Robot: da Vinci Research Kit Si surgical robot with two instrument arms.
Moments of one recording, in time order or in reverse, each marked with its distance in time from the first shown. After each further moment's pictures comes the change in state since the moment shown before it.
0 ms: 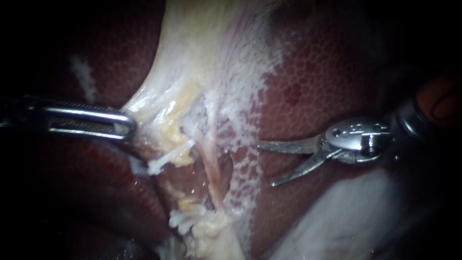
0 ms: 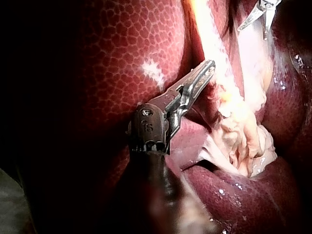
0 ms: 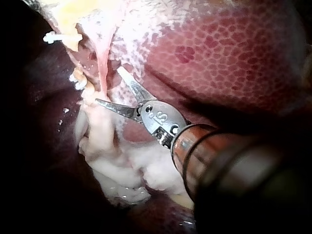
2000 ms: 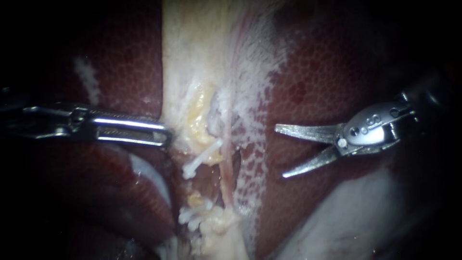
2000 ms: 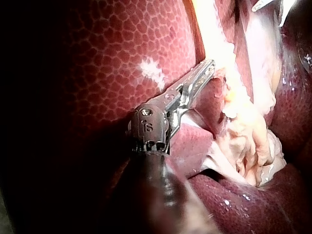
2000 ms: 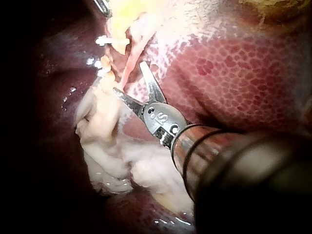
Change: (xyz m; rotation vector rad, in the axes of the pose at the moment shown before) right arm 0.002 0.000 -0.003 -0.095 -0.060 -0.156; left arm 0.006 0.005 0.007 0.003 0.033 0.001
